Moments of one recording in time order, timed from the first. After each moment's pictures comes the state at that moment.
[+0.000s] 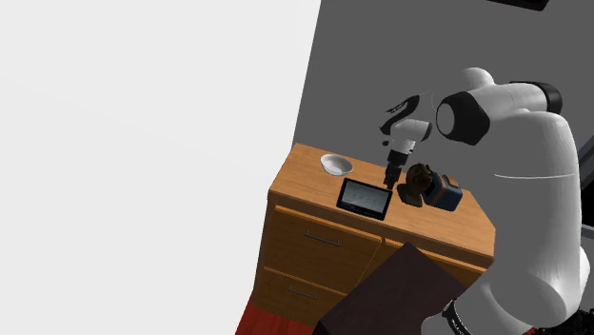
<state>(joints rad) -0.10 0.60 -0.67 -1.79 0.43 1.89 -1.56</state>
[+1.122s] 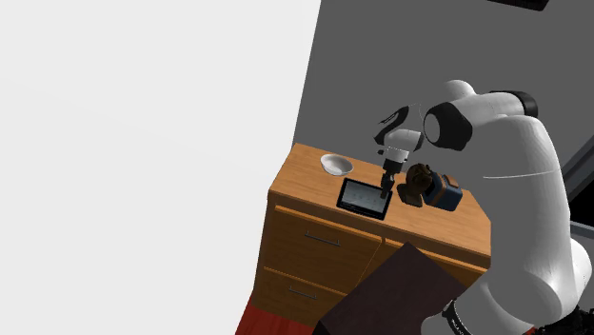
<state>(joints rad) -0.15 0.71 -0.62 -1.75 0.48 1.94 -1.60</state>
